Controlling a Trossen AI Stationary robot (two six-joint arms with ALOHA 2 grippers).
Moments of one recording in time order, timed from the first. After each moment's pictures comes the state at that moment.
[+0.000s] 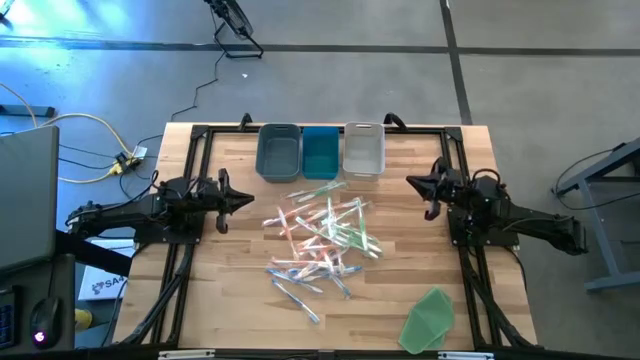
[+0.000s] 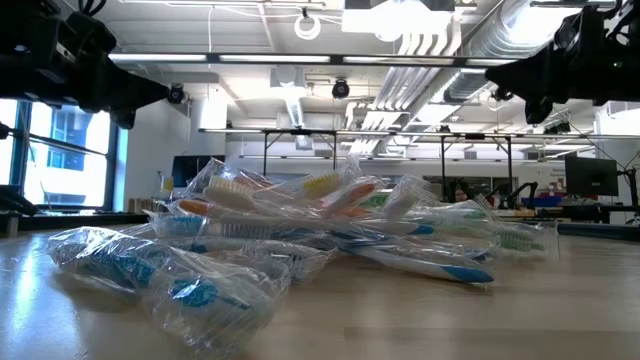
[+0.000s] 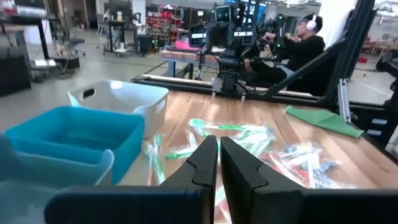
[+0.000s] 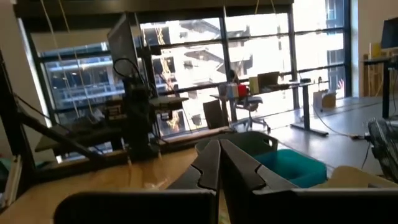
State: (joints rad) left arm 0.16 0.02 0.05 0.01 0.03 -0.09; right arm -0.30 0.07 0.01 0.26 0.00 0.15
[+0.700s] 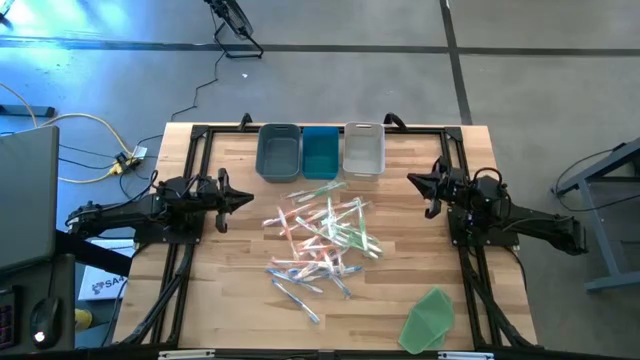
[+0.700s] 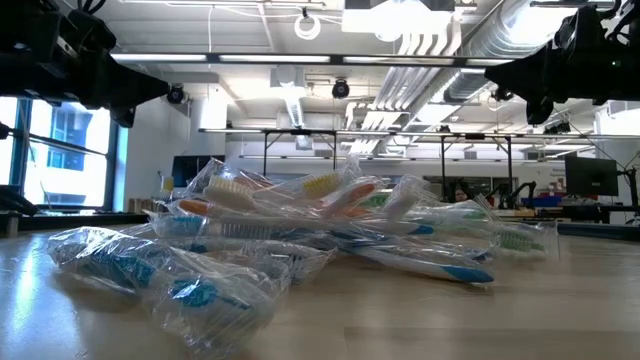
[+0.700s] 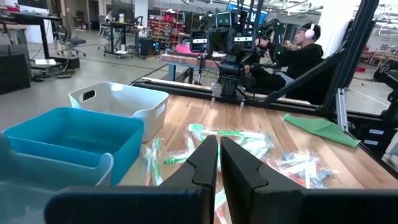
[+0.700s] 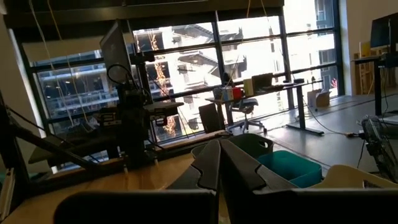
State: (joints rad) left arm 0.16 0.02 0.05 0.02 0.03 -0.11; right arm -0.30 0.07 0.01 0.27 0.03 0.18
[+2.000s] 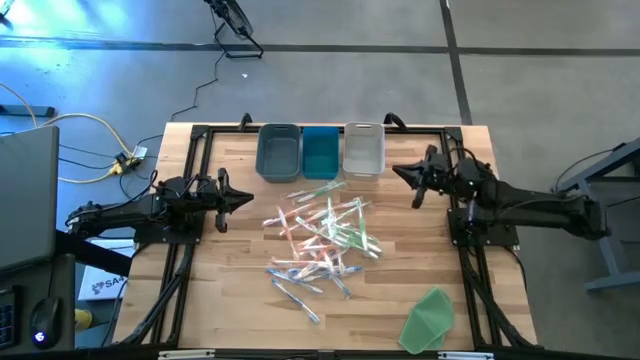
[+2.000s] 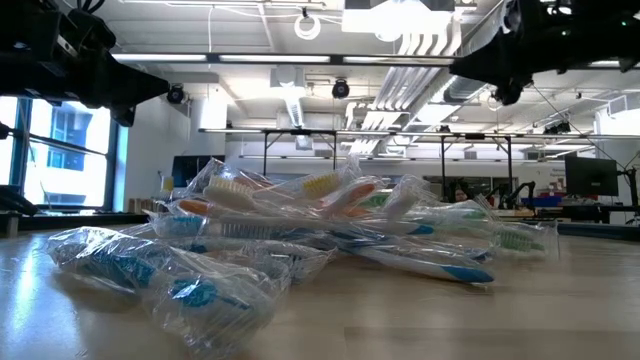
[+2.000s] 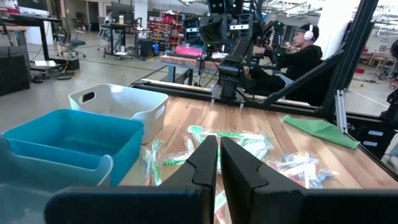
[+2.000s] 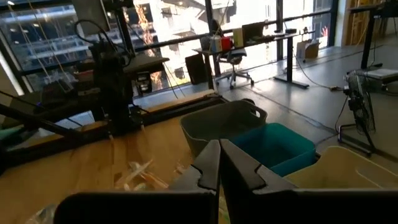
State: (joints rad) left arm 0.16 0.02 0.05 0.03 0.03 -0.11; right arm -0.30 0.59 0.33 0.20 0.05 0.18
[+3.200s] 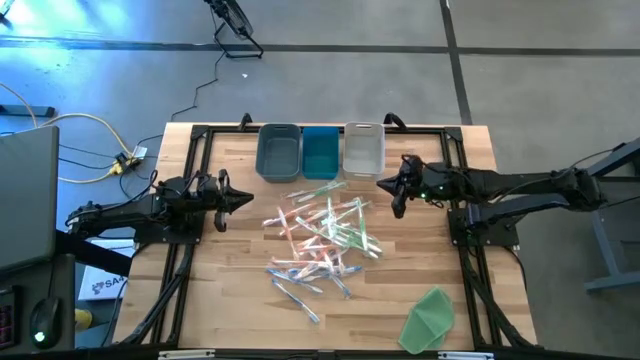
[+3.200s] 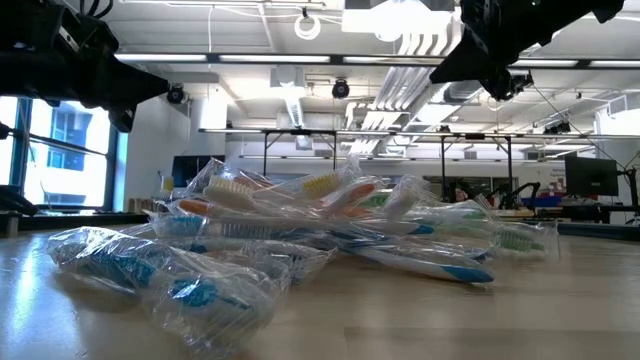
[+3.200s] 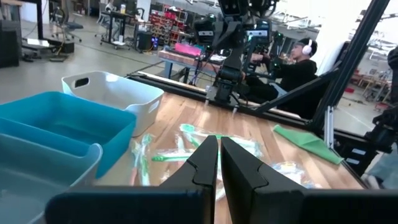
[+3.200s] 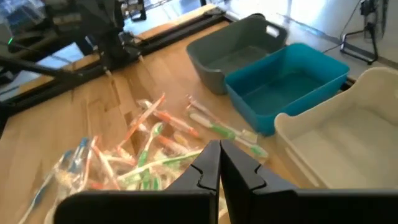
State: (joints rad) left arm 0.16 0.02 0.05 0.03 0.03 -0.24; right arm -0.05 0.90 0.65 -0.20 0.24 0.40
